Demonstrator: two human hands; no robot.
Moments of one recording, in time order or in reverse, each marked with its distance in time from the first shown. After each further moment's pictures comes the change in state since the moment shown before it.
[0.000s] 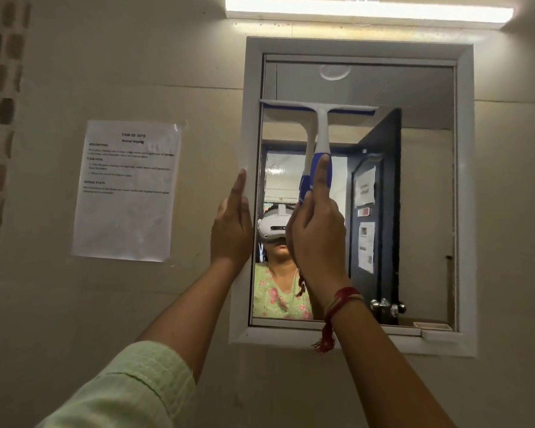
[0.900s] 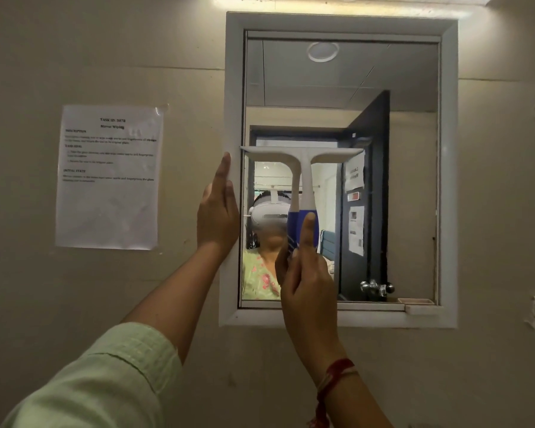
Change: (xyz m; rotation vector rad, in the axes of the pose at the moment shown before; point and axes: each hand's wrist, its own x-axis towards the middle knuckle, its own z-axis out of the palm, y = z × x) left_hand 0.001 -0.004 0.000 -0.050 -0.035 0.006; right_hand -0.101 0.026 -0.016 -0.075 -0.124 0.022
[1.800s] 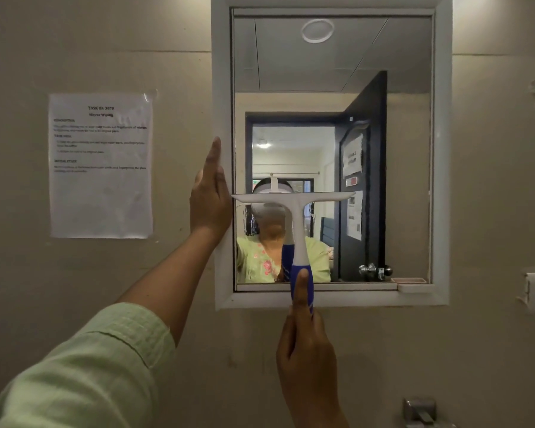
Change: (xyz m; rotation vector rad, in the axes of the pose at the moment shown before) left_hand -0.001 0.003 -0.001 0.016 -0.021 -0.022; right_hand -0.090 0.002 -0.014 -0.058 -0.088 0.106
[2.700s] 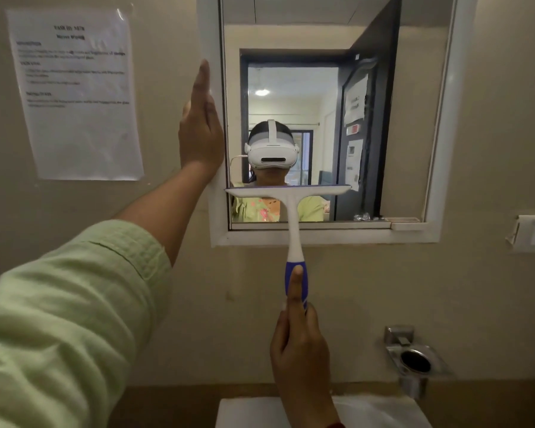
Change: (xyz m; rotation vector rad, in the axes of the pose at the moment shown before) left_hand 0.002 -0.004 0.003 0.036 0.007 0.033; right_hand -0.074 0.002 -0.007 -0.039 -0.152 0.190
